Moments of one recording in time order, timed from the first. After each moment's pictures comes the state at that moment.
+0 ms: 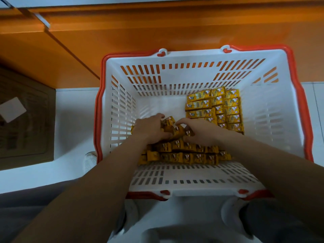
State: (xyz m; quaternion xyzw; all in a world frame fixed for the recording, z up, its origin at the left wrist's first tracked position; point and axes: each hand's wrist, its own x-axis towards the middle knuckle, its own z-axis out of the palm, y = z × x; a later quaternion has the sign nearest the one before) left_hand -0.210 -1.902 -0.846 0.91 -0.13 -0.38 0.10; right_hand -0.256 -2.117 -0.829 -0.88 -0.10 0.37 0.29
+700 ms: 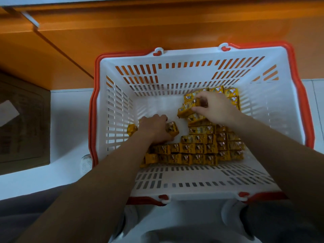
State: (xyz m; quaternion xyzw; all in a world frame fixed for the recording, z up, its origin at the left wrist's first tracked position) left_hand -0.202 -1.924 -0.861 0.90 -0.19 -0.38 0.02; right_hand -0.221 -2.154 -0.807 -0.94 0.03 0.18 0.29
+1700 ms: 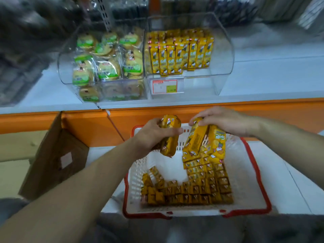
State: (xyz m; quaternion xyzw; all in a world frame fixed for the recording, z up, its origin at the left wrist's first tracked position) left_hand -0.200 -1.914 -0.557 0.73 -0.02 -0.33 0.60; right_hand -0.226 -2.153 -0.524 -0.84 -0.03 0.23 0.50
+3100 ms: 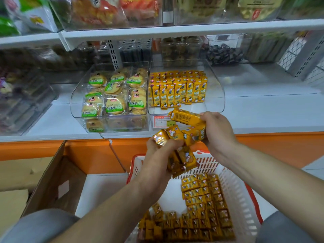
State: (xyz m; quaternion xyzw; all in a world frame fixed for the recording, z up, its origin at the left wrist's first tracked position) left_hand -0.243 -1.939 -0.488 0.54 0.06 -0.24 0.80; right_hand -0.213 -2.098 -0.469 -0.66 0.23 -0.10 0.71
